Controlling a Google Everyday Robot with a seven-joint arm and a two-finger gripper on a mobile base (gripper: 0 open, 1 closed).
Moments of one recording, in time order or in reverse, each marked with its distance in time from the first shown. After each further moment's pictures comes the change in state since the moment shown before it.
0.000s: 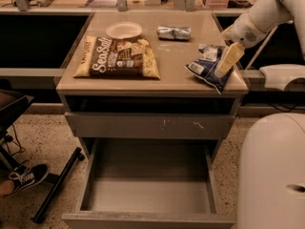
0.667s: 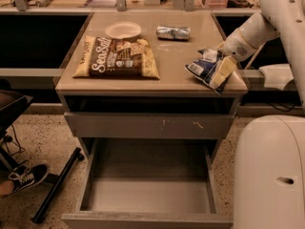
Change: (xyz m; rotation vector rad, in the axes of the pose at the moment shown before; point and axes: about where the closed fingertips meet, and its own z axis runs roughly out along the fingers) arm 0.020 0.008 0.050 -0.099 -0.018 0.050
